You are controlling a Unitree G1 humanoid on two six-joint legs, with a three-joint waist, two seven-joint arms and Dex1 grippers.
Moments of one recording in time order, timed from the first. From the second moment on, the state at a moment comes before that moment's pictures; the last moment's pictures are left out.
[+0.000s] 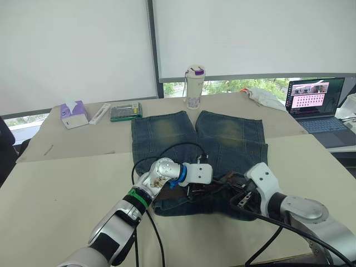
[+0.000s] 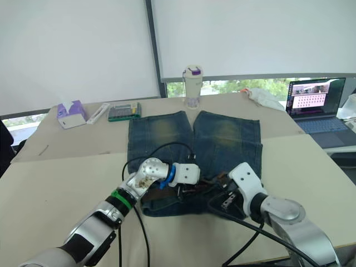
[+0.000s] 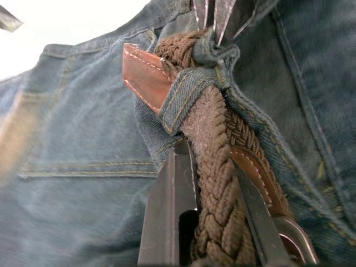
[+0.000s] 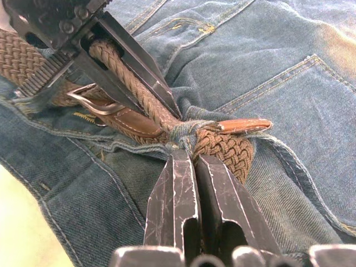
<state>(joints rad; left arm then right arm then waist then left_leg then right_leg) -0.78 0.13 -0.43 0.62 0.16 -0.23 -1.07 0.00 -0.65 -0.07 -0.73 0.34 0.95 0.52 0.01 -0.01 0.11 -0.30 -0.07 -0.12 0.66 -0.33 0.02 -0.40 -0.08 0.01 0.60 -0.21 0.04</state>
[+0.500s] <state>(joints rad) -0.79 0.13 -0.39 0.60 0.07 -0.02 -1.19 -0.03 -0.67 -0.07 -0.71 0.38 0.95 0.54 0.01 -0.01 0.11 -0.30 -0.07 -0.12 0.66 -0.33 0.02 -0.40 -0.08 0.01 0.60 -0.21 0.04</state>
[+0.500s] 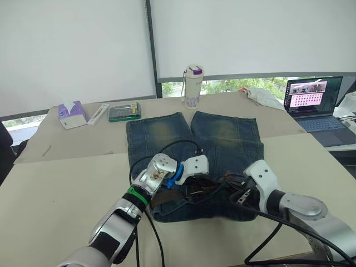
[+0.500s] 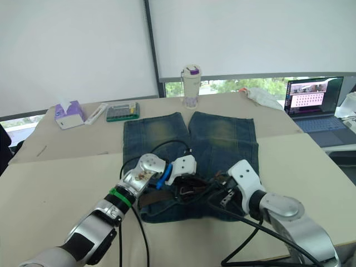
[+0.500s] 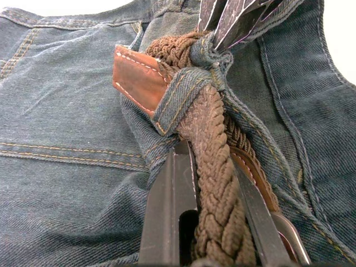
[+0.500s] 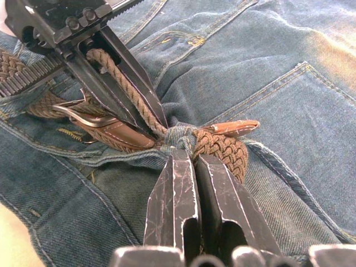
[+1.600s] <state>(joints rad) -0.79 0.16 -0.45 0.63 0.16 -0.41 -1.09 -0.14 -1.05 0.13 -0.63 0.06 0.61 0.79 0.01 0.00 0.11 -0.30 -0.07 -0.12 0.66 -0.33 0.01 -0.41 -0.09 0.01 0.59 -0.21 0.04</state>
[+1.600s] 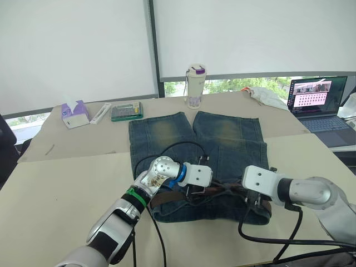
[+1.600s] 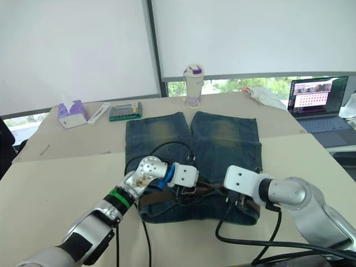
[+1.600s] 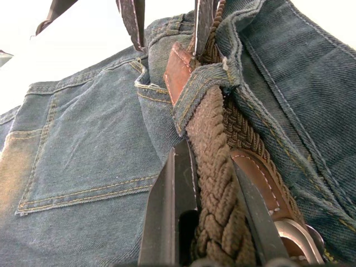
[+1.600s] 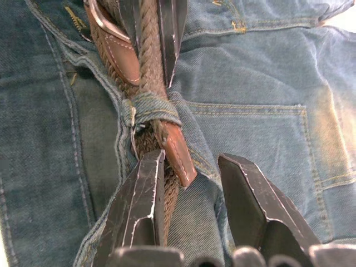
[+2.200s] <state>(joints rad) -0.78 0.18 -0.45 0.61 0.15 -0.44 -1.10 -0.09 -0.96 0.11 -0.67 0.09 0.69 0.82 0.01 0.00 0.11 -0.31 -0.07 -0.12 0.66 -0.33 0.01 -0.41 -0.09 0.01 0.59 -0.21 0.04</state>
